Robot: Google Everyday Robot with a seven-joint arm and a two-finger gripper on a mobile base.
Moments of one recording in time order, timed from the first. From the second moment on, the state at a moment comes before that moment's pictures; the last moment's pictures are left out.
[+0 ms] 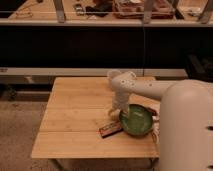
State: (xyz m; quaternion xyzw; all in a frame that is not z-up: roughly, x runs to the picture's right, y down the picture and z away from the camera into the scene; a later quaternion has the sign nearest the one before) arm 0.080 0.149 0.866 -0.26 -0.28 -0.60 0.70
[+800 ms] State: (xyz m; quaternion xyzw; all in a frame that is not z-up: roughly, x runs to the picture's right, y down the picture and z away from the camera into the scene) arm 0.073 0.116 0.897 -0.30 -0.22 -0.59 0.72
